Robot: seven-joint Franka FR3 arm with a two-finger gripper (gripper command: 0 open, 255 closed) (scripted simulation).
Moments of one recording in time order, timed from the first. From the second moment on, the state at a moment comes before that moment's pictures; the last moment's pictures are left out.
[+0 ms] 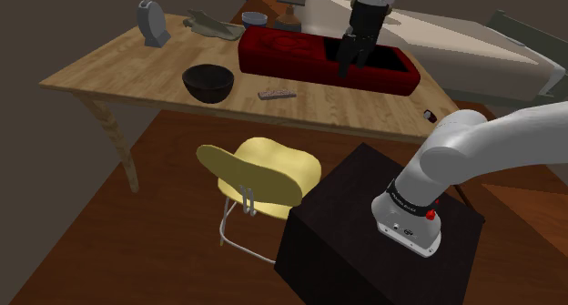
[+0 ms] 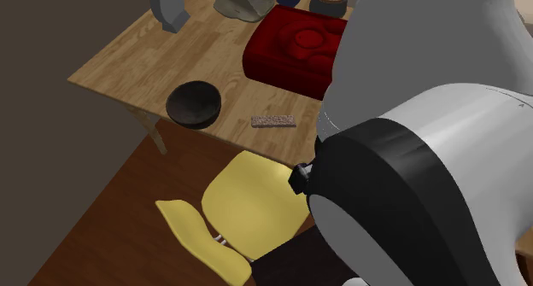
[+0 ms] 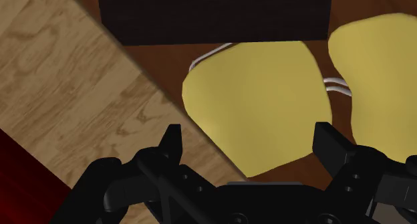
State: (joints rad) arm 0.00 -0.78 0.07 -2.44 0.05 1.62 0.04
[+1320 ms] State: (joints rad) arm 0.08 -0.22 -0.15 -2.37 -0.07 2.20 -0.67
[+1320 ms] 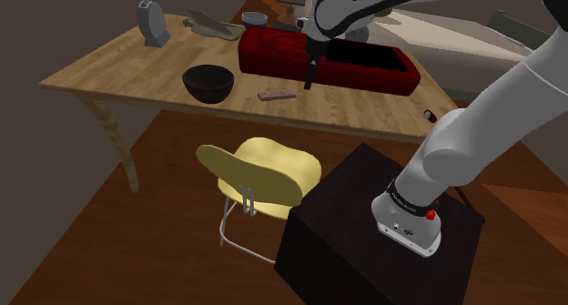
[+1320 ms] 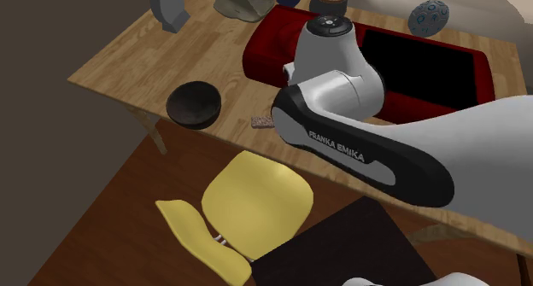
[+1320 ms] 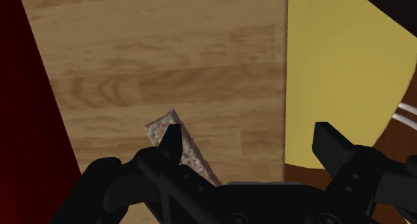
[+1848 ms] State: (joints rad) arm 0.10 0.08 -0.17 -2.18 0.00 2.35 -0.98
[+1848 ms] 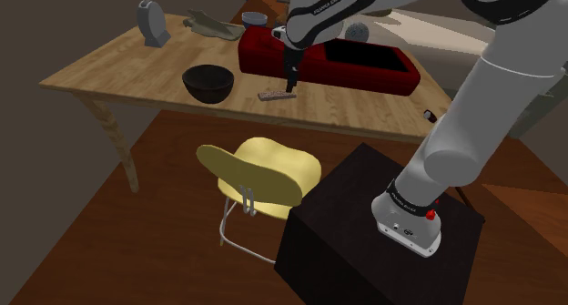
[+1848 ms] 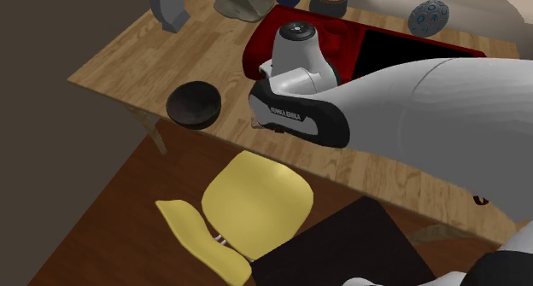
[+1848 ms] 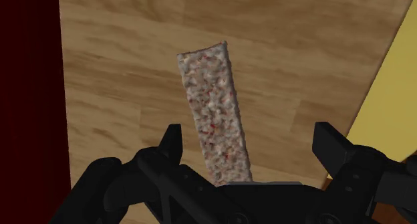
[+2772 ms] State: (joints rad) arm 0.09 0.26 -0.15 -2.11 0.04 2.48 -1.10
